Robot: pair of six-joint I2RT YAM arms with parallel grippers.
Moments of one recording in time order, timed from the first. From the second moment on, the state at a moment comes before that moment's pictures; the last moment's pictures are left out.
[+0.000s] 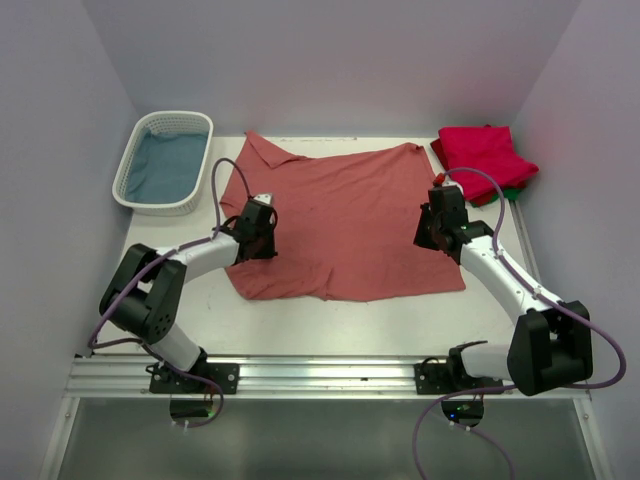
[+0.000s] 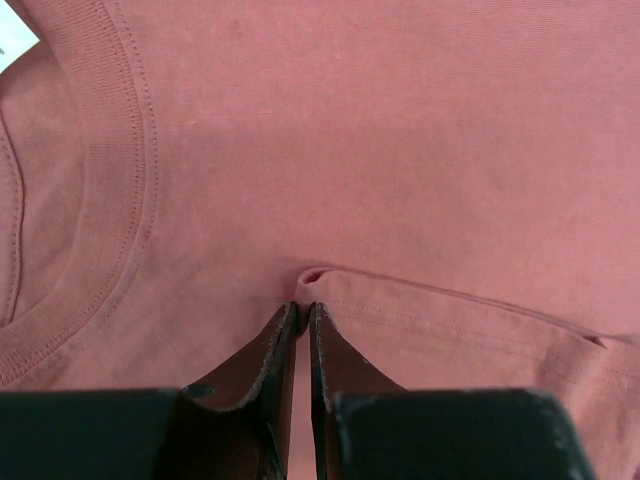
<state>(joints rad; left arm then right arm) -0.44 1.62 0.84 -0.17 -0.12 -0.43 0.24 1.30 0.89 -0.47 0.14 0.43</state>
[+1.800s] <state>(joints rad) -0.49 1.14 0.80 -0.44 -0.44 -0.50 -0.05 1.26 0.59 -0.53 0.31 0.79</state>
